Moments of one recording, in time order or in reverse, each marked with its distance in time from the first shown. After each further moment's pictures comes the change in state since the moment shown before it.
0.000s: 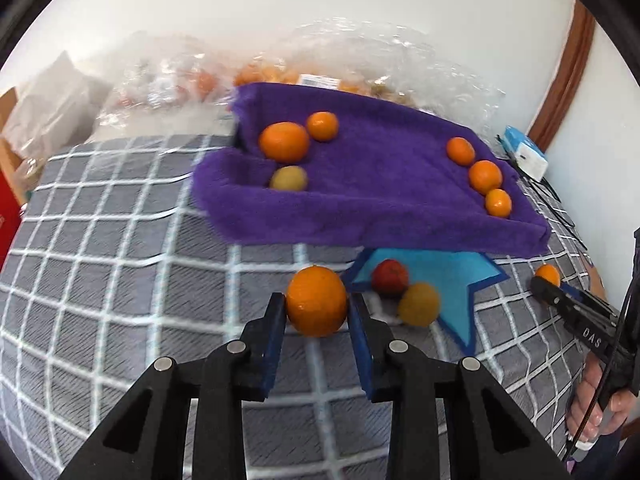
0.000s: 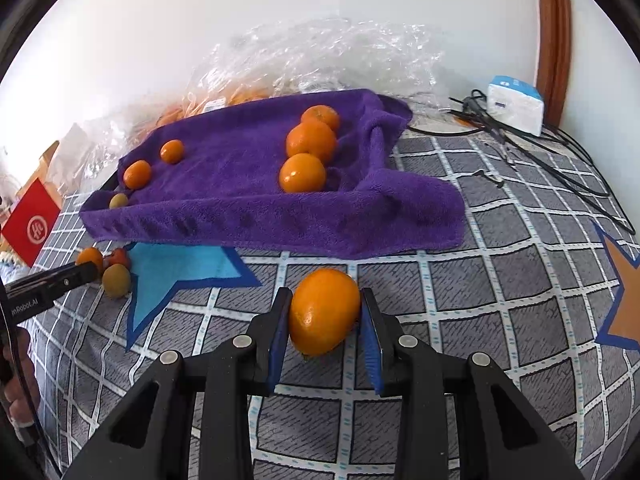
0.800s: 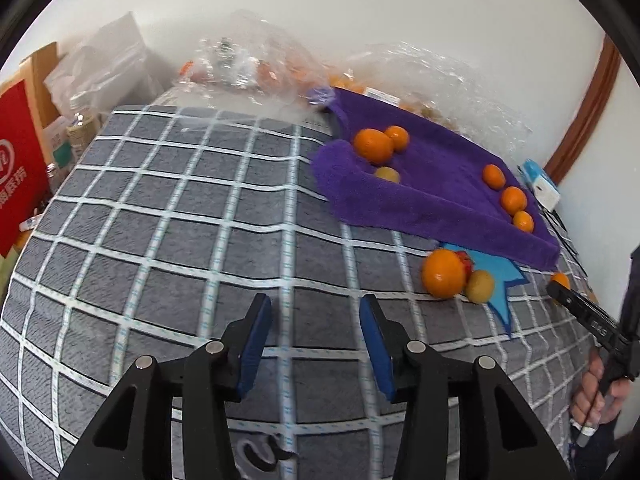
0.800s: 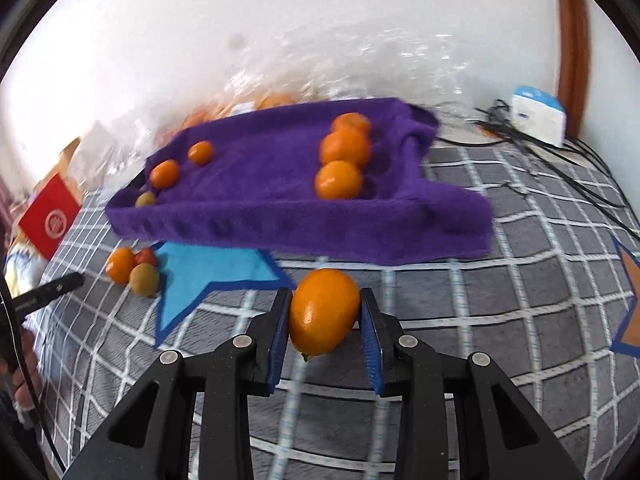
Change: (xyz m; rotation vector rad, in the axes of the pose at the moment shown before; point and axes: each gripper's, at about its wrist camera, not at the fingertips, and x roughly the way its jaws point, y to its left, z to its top) left arm -0.023 0.059 -0.019 -0.101 -0.022 -0.024; right arm -0.006 0.003 0.003 0.000 -0.021 0.043
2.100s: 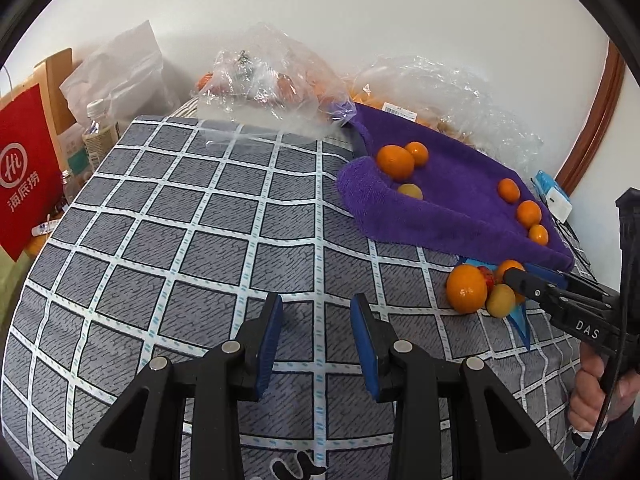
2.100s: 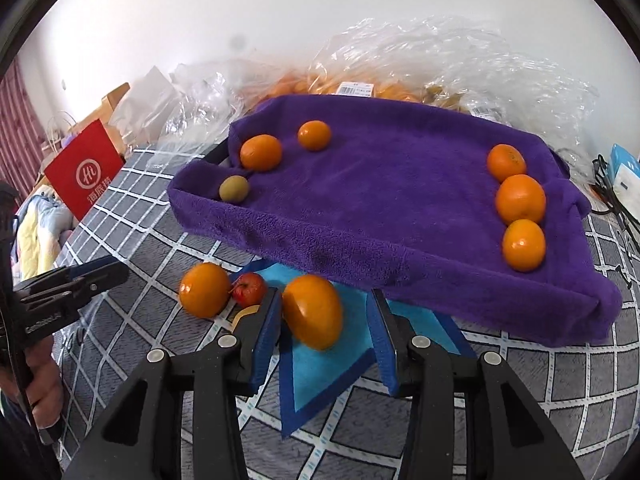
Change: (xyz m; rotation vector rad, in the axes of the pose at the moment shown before) left arm 0.001 0.021 -0.001 -0.021 -0.070 0.075; right arm 0.048 0.117 0.026 -0.222 0.105 0.138
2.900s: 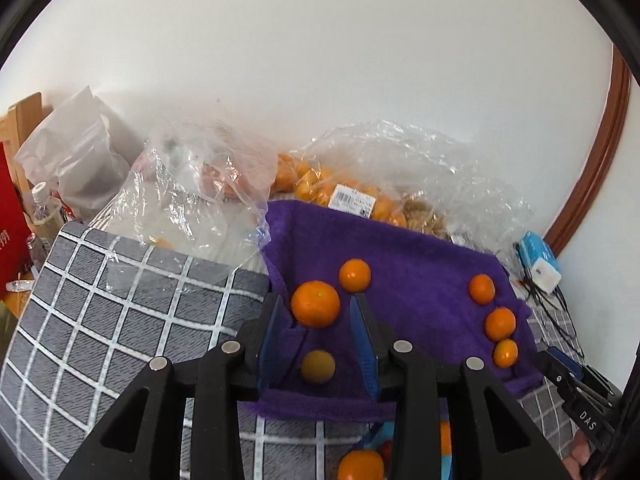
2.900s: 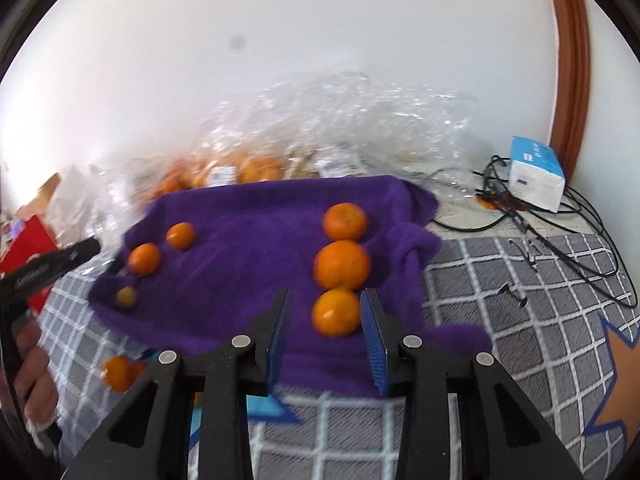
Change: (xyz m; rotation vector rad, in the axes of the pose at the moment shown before) left arm 0.021 -0.073 0.106 -0.014 -0.107 -0.059; right arm -0.061 -0.089 0.018 0.197 -0.183 -0.165
